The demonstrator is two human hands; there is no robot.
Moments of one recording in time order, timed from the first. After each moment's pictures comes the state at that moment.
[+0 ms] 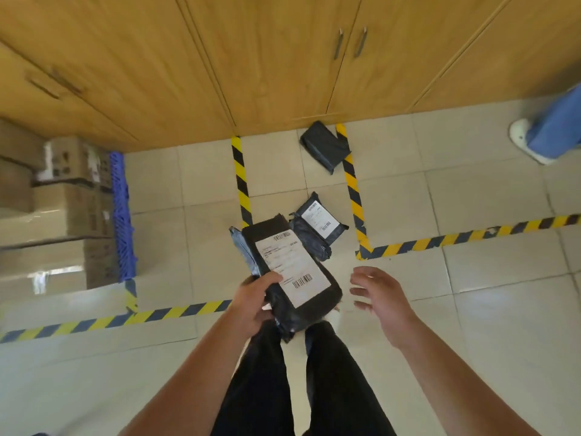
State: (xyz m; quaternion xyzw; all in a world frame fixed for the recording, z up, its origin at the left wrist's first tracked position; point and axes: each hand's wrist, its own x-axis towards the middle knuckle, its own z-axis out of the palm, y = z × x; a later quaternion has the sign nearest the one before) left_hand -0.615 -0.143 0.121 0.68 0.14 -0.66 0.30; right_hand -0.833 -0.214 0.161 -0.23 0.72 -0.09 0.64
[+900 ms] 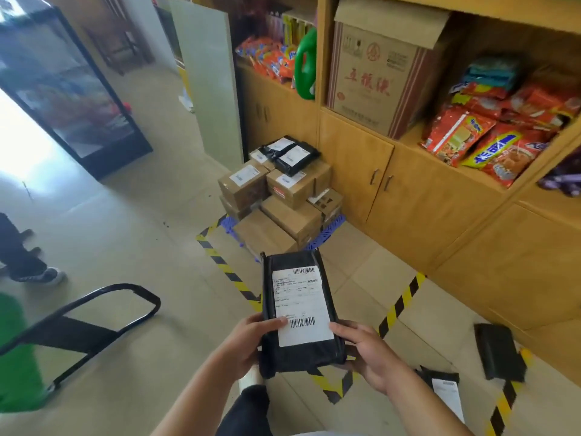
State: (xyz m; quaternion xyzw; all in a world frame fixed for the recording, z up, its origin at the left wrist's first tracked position) left_hand -0.454 0.199 0.310 0.62 0.19 -0.44 0.62; right_hand -0.541 -0.024 0.295 -0.53 0.34 0.23 0.74
